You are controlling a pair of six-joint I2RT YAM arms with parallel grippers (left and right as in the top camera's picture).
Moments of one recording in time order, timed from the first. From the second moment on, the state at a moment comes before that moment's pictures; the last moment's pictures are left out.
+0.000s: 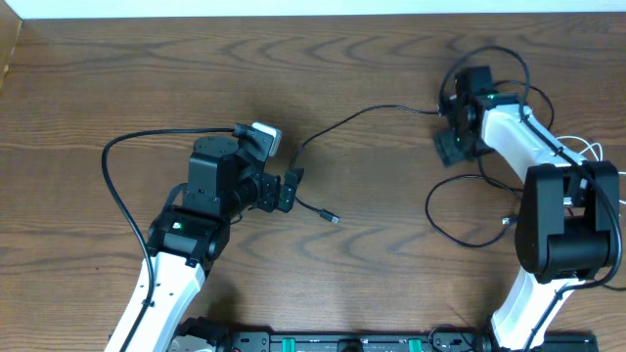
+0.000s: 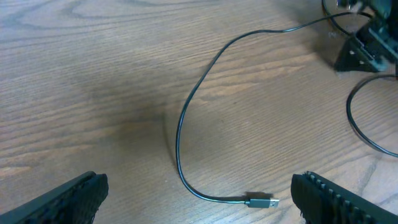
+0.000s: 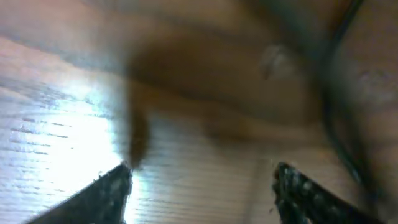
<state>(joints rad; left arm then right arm) -0.27 1.07 0.79 -0.43 0.24 0.02 0.09 1.99 1.32 -0.72 0.13 -0.19</state>
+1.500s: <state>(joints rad) -0.27 1.07 0.79 -0.43 0.24 0.02 0.06 1.51 2.59 -0.81 -0.02 0.01</state>
